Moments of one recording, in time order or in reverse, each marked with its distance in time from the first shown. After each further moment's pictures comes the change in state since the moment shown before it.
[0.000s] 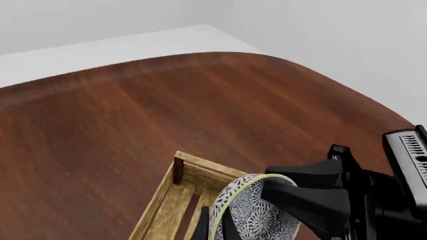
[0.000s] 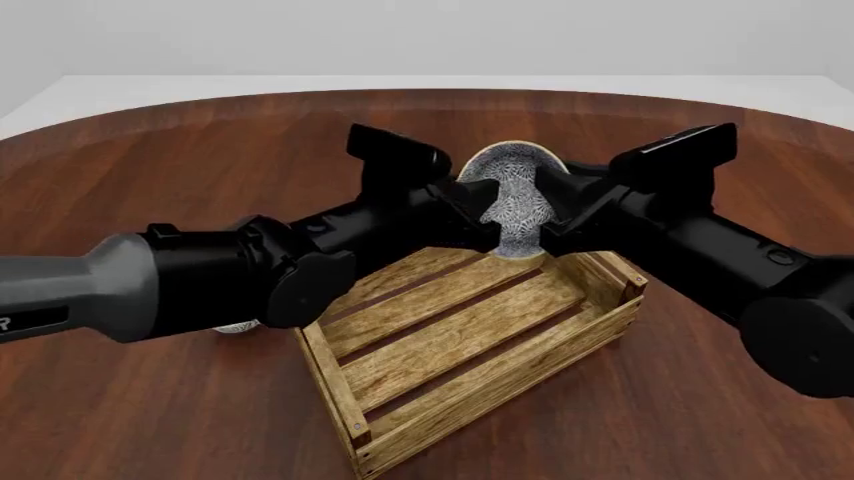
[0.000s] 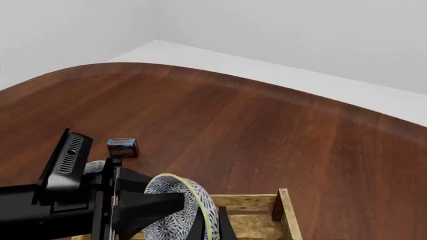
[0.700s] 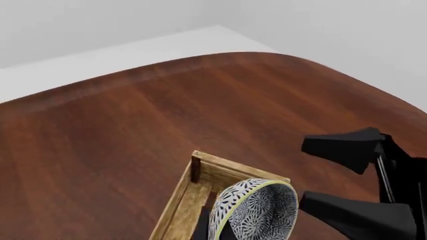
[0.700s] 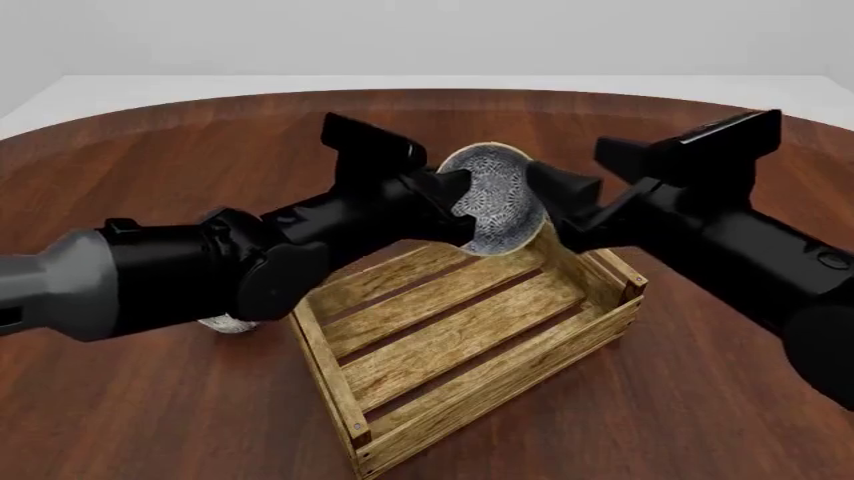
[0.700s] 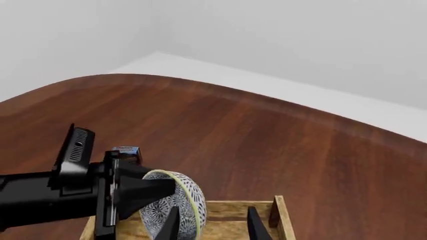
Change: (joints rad) left arm 0.043 -0.054 0.031 0.027 0.050; right arm 0.006 -0.096 0.004 0.043 -0.023
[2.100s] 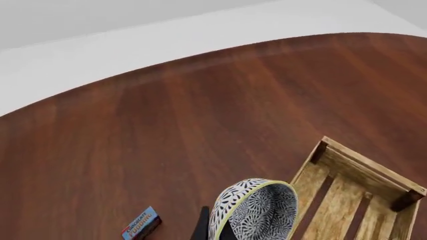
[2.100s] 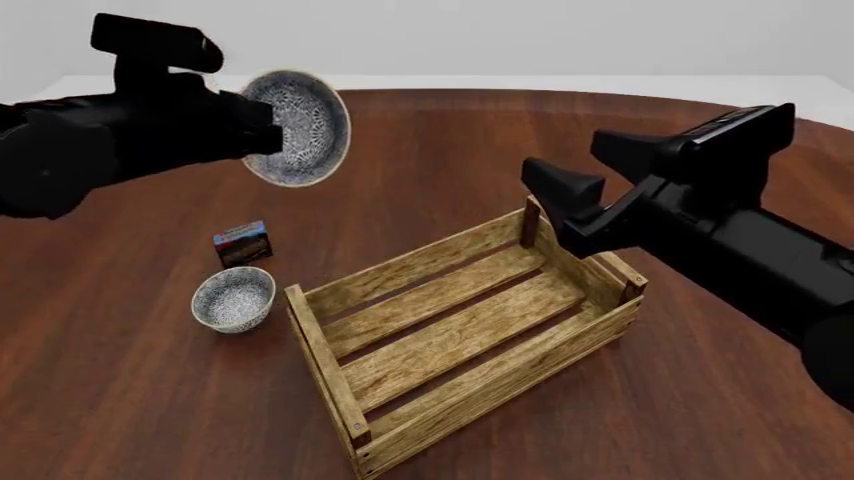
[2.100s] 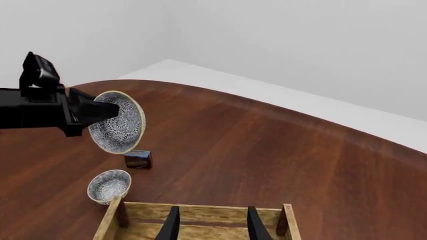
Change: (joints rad) left arm 0.416 -0.280 -0.063 0.505 0.105; right arm 0.043 -0.042 -0.003 0.013 -0.012
